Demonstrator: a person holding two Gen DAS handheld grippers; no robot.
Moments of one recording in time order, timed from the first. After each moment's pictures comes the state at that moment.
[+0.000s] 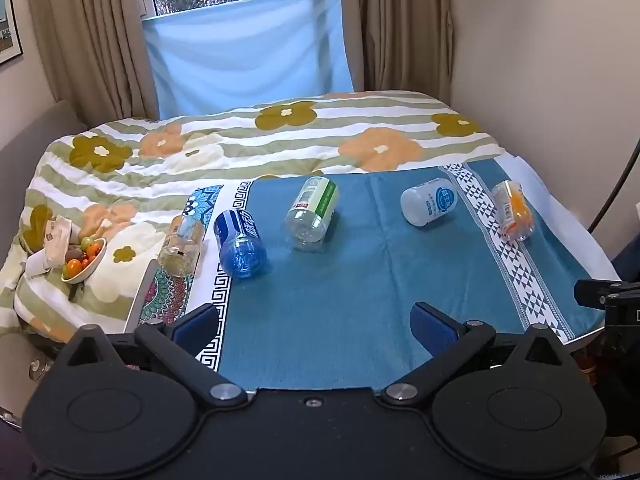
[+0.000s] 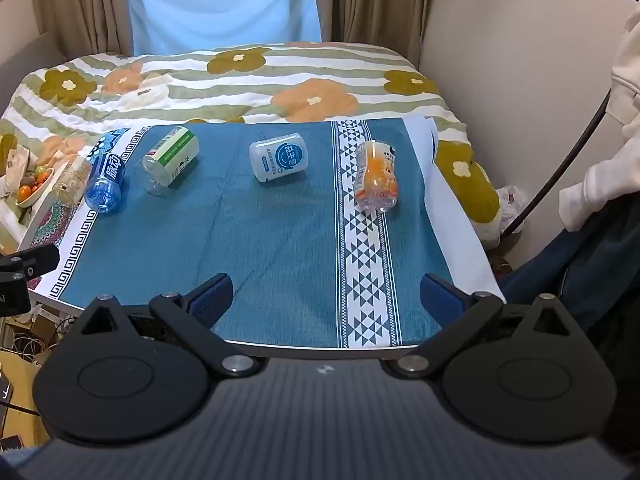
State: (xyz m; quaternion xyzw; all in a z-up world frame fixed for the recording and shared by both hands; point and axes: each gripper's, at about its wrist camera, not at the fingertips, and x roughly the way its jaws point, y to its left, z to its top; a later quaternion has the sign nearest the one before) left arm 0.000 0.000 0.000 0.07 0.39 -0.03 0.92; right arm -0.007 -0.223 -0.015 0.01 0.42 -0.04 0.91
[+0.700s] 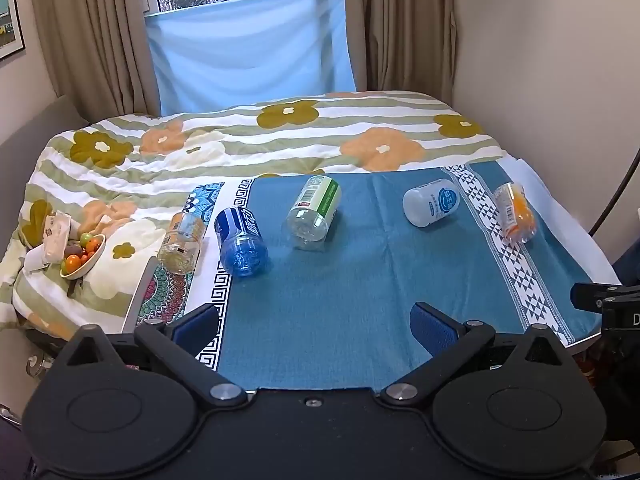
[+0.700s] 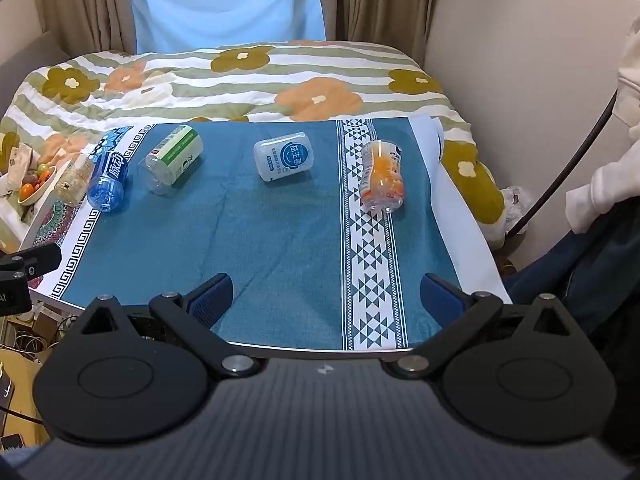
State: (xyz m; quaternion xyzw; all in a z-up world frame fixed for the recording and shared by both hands) left arm 0.005 0.006 0.001 0.07 0.39 -0.03 0.92; right arm -0.005 -0.221 -0.016 0.01 0.42 -0.04 0.91
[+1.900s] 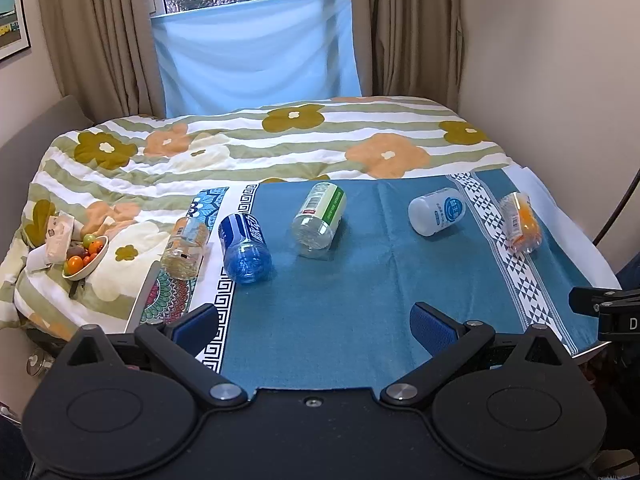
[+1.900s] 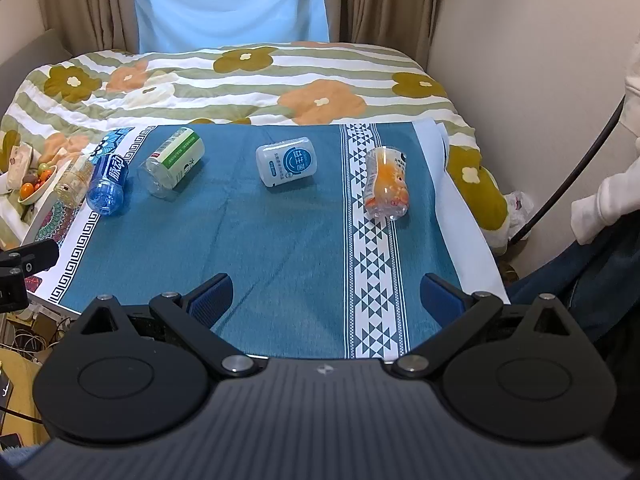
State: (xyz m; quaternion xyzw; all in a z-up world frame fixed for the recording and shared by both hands) left arm 0.013 0.007 0.005 0.06 0.38 -0.02 0.92; right arm 0.002 -0.217 -0.018 0.01 0.42 -0.03 0.91
